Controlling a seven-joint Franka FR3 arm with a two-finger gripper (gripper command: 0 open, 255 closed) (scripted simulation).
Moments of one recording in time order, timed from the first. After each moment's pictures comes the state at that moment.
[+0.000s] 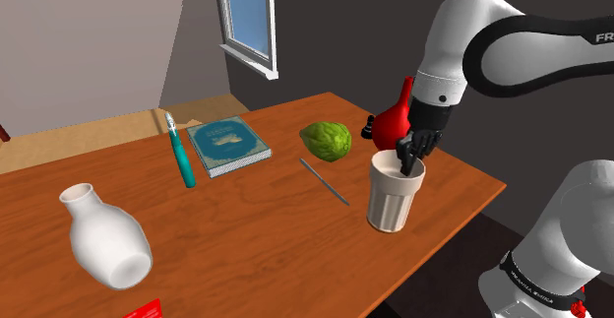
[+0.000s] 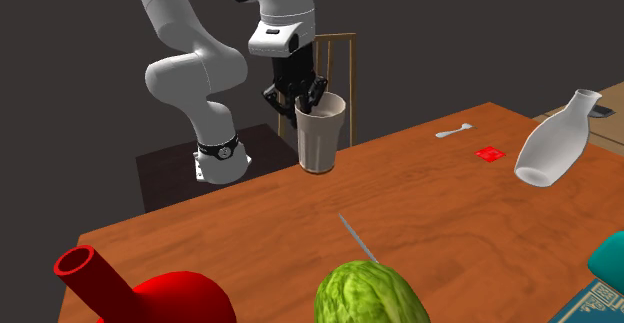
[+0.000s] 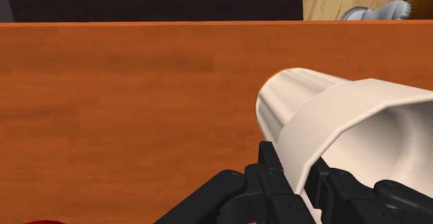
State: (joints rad) arm 0.10 -0.76 0.19 -2.67 0.23 1.90 0.31
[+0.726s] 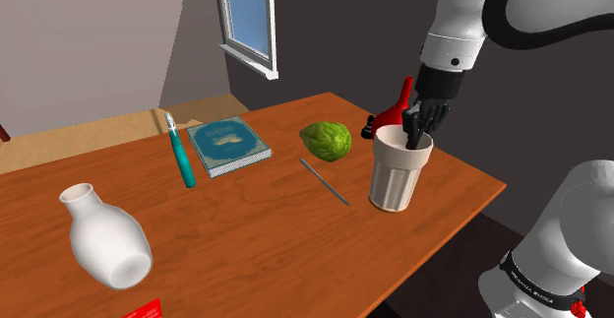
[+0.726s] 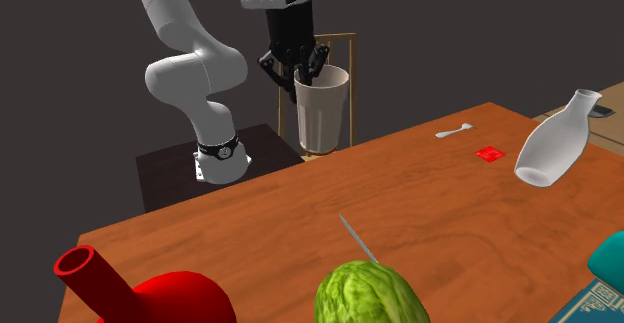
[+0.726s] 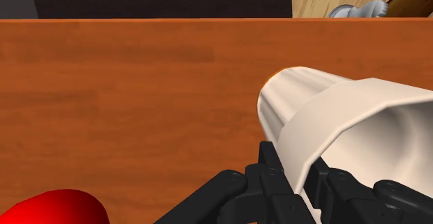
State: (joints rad) arm 0.10 -0.77 0.16 -2.52 0.20 1.76 0.32
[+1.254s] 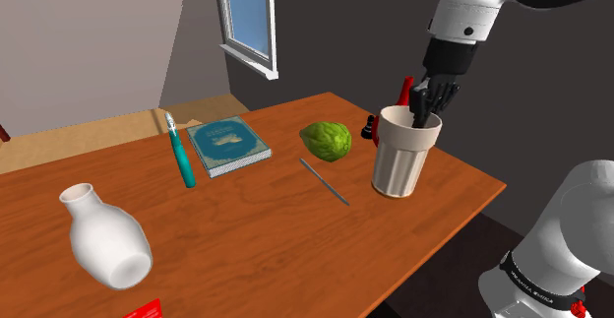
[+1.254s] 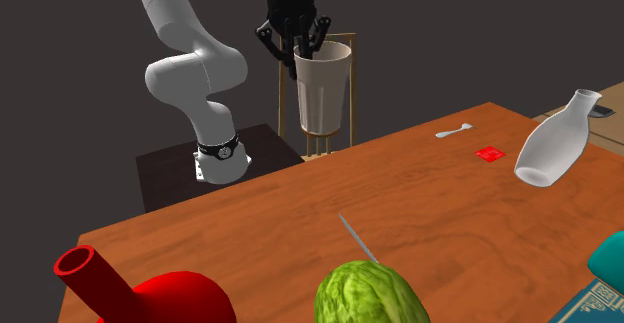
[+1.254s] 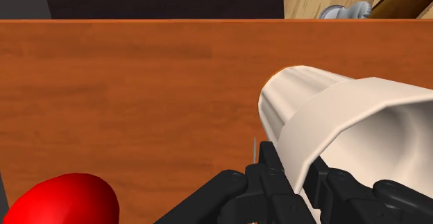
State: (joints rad) arm 0.09 -0.77 0.15 -2.40 0.19 1.66 0.34
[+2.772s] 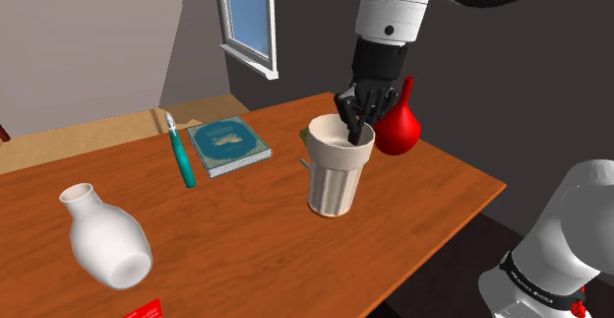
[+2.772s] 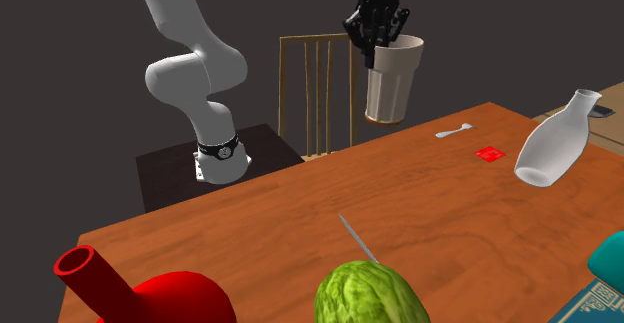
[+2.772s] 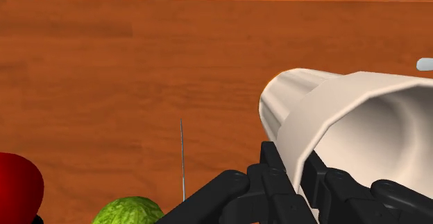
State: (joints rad) arm 0.12 -0.47 0.40 -2.14 0.24 1.77 0.58
